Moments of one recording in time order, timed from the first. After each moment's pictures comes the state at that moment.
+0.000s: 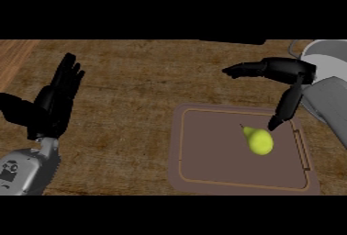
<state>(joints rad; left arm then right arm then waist) -0.28 0.39 -0.16 -1.58 0.29 0.32 0.16 -0.84 -0.59 0.44 -0.88 -0.12 0.81 -0.33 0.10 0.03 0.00</state>
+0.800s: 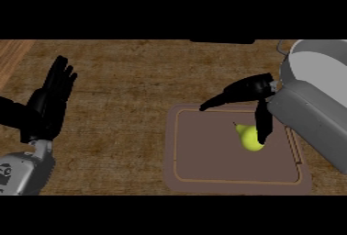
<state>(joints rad) -0.25 0.40 -0.12 -1.58 0.29 0.32 0.16 -0.97 -0.59 0.86 -0.99 0.15 0.85 -0.37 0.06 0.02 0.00</state>
